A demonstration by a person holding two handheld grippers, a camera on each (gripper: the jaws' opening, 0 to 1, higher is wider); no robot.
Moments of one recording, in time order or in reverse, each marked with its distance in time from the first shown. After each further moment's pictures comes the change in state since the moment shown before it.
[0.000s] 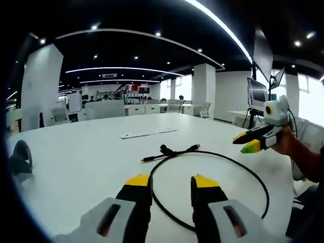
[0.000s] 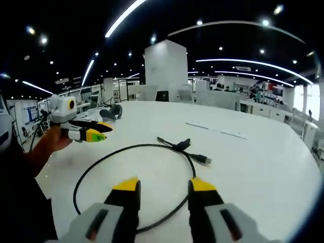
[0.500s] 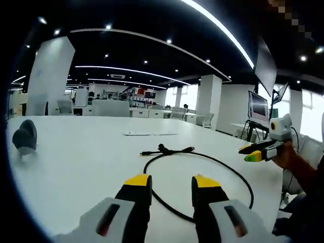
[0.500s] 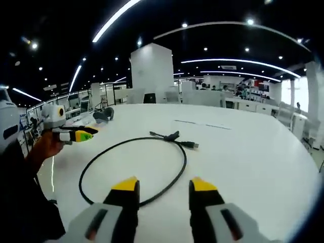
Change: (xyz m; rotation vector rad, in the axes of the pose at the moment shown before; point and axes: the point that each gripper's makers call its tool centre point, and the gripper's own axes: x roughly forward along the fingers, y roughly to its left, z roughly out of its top) left arm -0.030 -0.009 -0.010 -0.094 -0.074 0.021; right arm -0.041 0.003 -0.028 0.040 -0.029 -0.083
